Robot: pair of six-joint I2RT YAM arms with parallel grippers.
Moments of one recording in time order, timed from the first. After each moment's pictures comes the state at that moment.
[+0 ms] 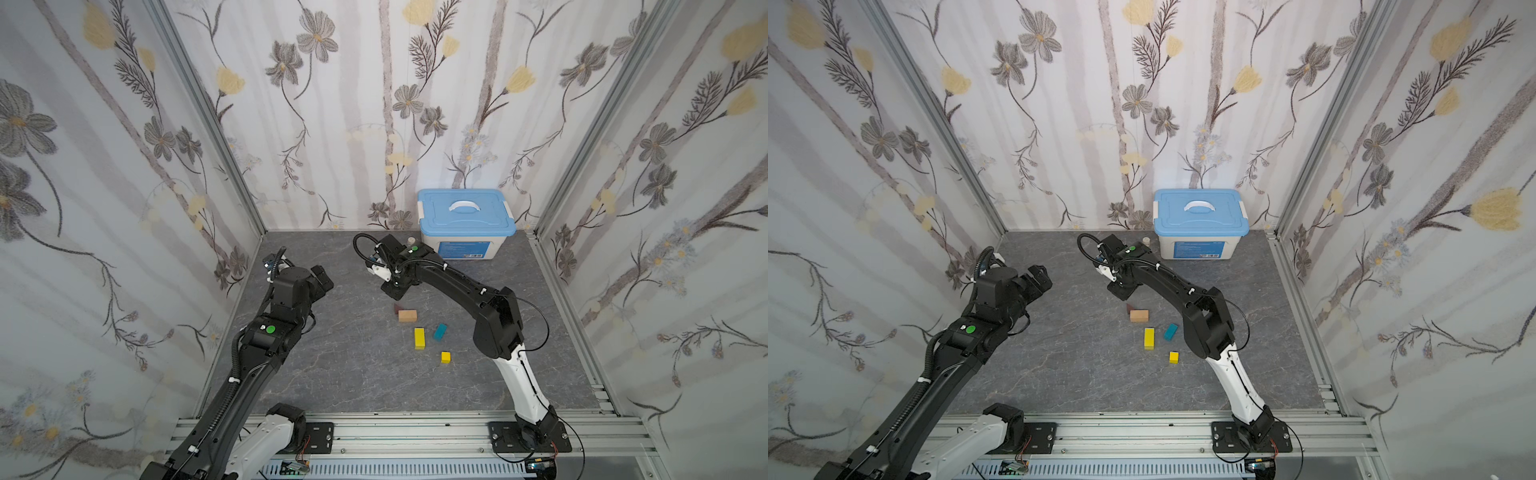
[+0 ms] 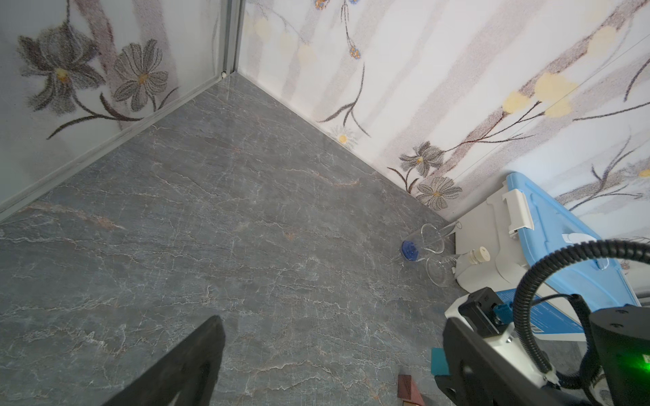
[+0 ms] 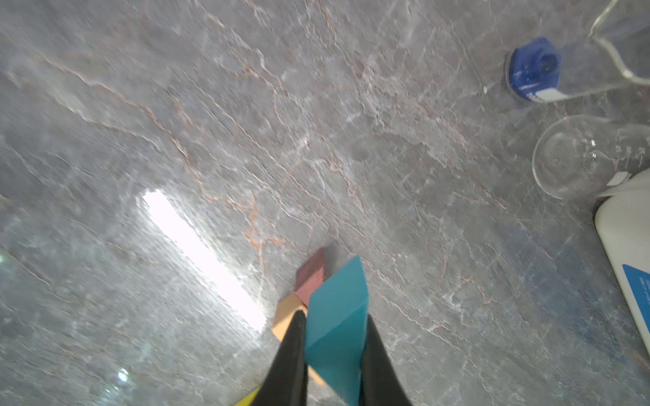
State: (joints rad) left arm -0.30 0.96 0.91 -0.46 -0.33 -0.72; right arm 0.72 2.28 2.15 -1.12 0.06 -0.25
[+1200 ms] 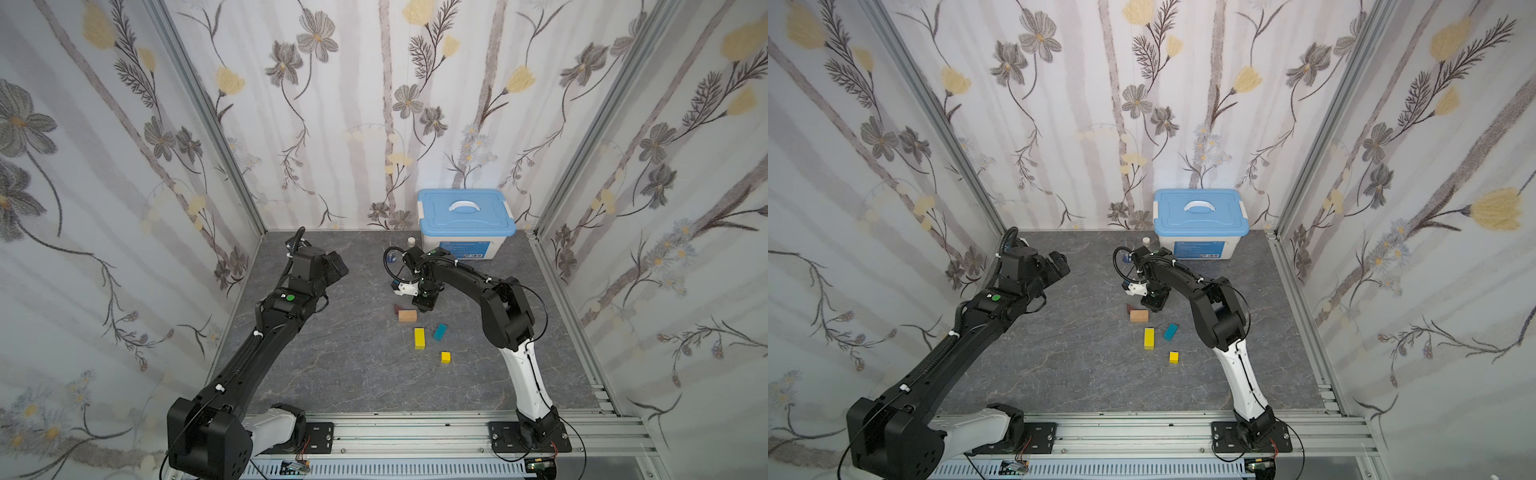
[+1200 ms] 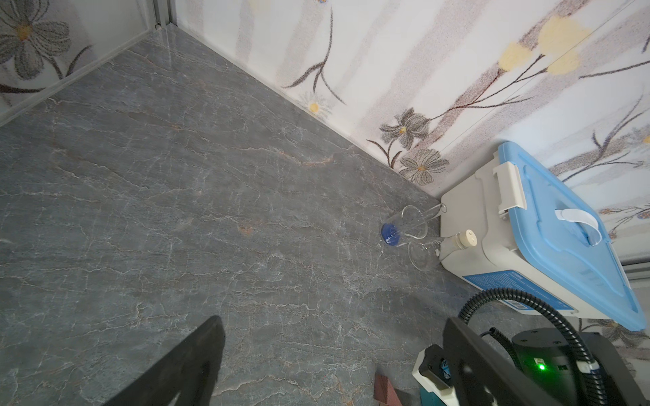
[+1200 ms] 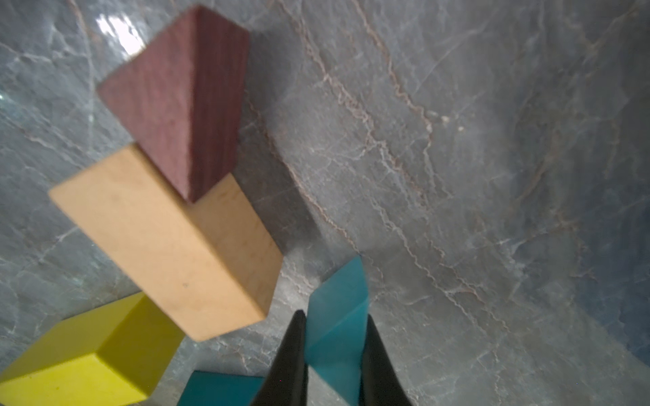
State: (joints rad) left arm -0.30 1.21 1.03 -0.38 -0.21 -0.72; right arm 0.57 2.29 1.90 -1.14 0.02 -0.58
